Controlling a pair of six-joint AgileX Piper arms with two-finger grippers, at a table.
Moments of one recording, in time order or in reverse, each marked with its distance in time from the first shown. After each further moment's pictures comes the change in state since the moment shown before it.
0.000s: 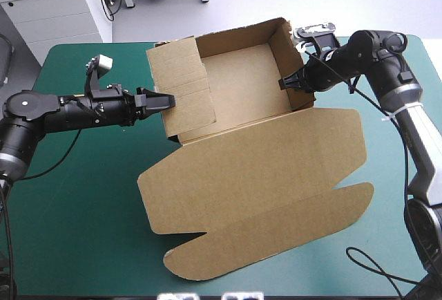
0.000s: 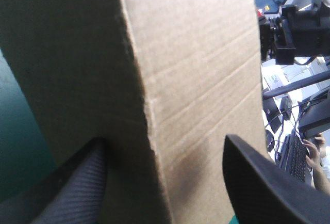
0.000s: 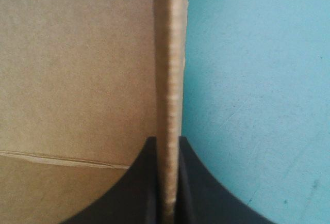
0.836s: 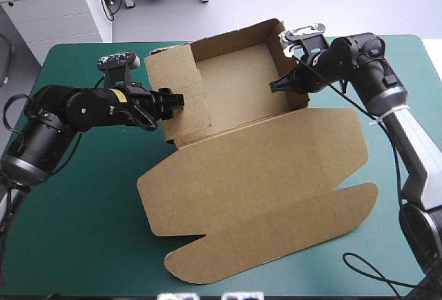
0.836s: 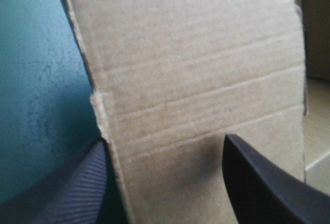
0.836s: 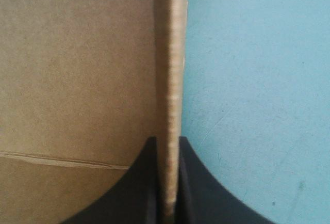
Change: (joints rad) left arm -0.446 -0.019 -0.210 0.965 -0.176 -0.908; right arm 0.092 0.000 0.000 -0.161 -0.041 0.113
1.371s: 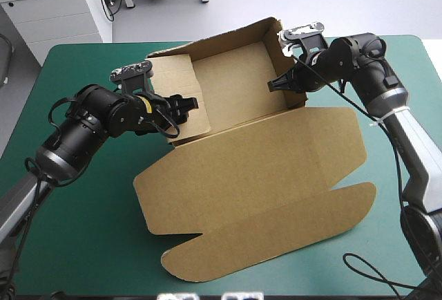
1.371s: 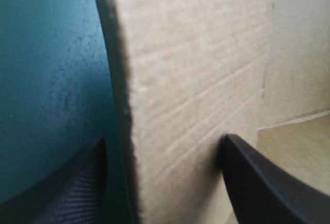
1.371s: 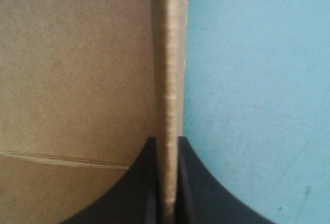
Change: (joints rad) left arm -0.133 0.079 0.000 0.274 0.028 -0.371; right arm 0.005 -0.011 0.000 0.014 -0.009 0.000
